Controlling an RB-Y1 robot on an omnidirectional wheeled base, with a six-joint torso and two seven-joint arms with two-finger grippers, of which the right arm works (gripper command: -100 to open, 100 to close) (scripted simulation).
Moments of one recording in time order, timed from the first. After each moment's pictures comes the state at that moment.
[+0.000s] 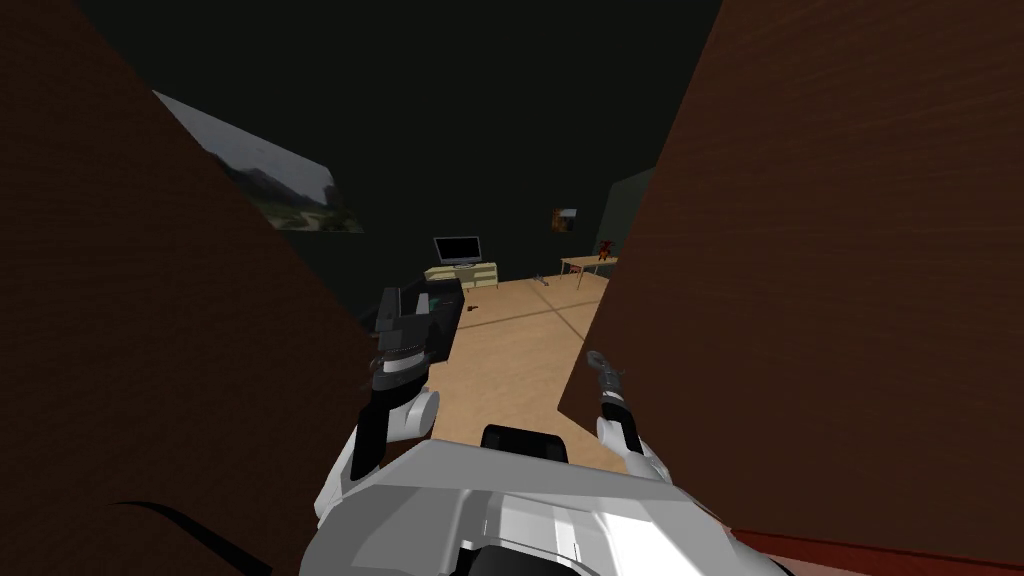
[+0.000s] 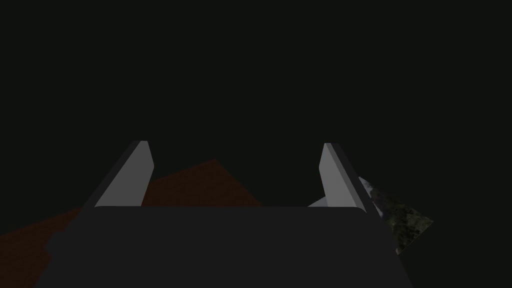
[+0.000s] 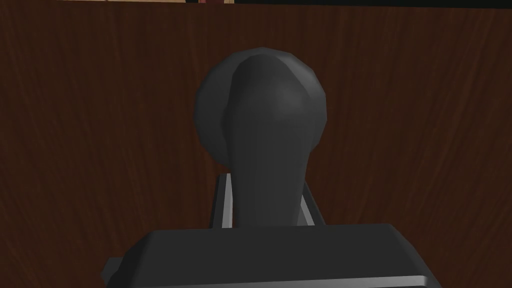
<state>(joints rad) -0.16 -0.13 -0.31 -0.56 -0.15 -0.81 0.02</state>
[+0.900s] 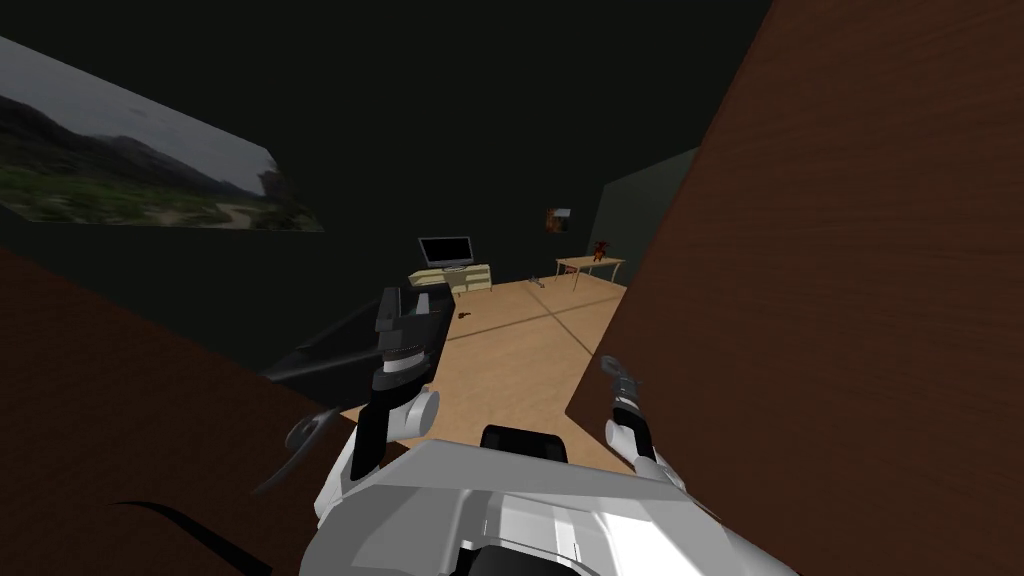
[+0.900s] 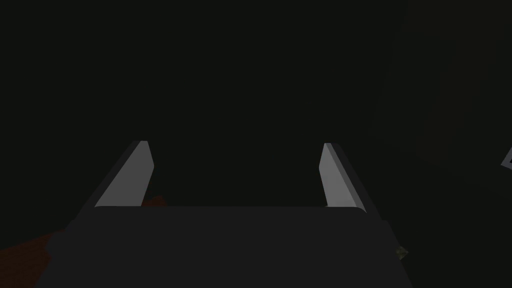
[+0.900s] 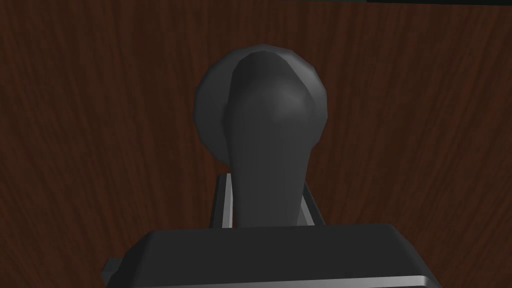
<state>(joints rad) -0.18 -0.16 -0.41 -0.50 -0.21 -0.84 0.05</state>
